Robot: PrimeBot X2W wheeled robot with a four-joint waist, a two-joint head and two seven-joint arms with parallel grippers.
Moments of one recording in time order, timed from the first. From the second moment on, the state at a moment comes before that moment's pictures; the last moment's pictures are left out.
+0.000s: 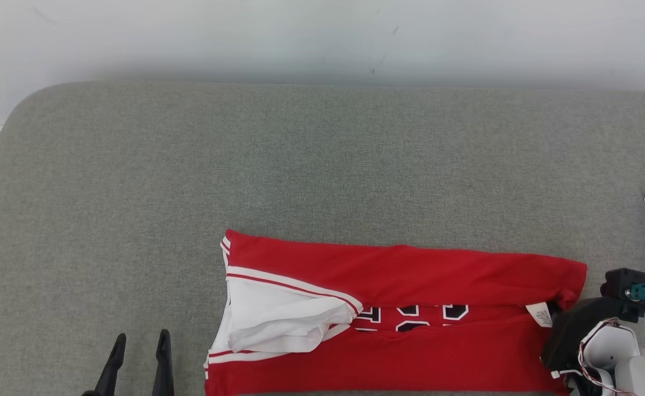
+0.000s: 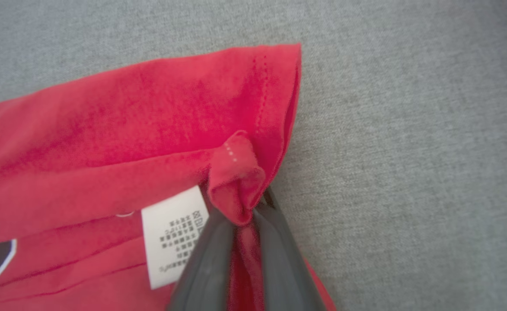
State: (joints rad) left arm 0.07 0.11 -0.02 0.13 -0.30 -0.13 -0.26; right arm -0.29 -0.08 -0.26 0.51 0.16 0.13 0.45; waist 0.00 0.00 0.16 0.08
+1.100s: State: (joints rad) left arm 0.10 0.10 -0.01 0.13 -0.32 -0.13 -0.26; right arm -0.15 -0.13 -0.51 0.13 0.10 0.13 0.49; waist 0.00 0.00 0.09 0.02
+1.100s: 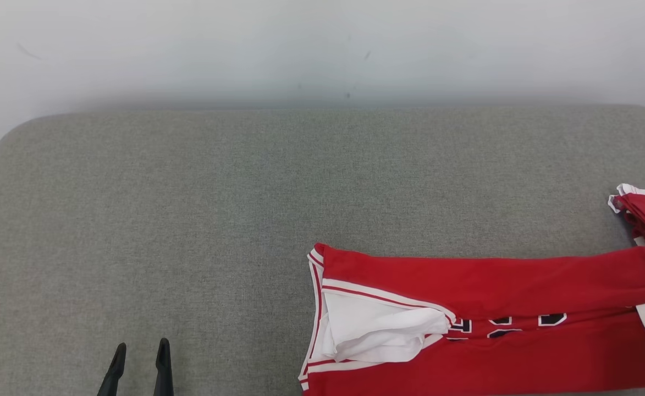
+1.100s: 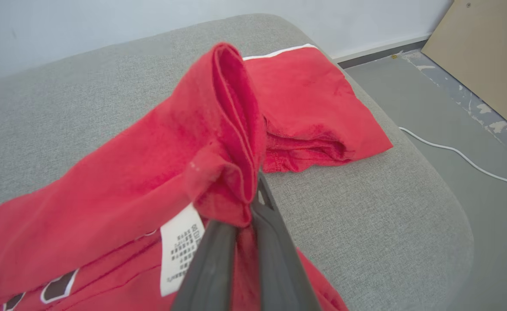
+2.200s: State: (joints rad) left arm 0.14 0.09 -0.04 0.15 -0.33 -0.13 -0.26; right arm -0.21 -0.05 0.22 0.22 0.45 0.13 0.52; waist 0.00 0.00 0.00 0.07
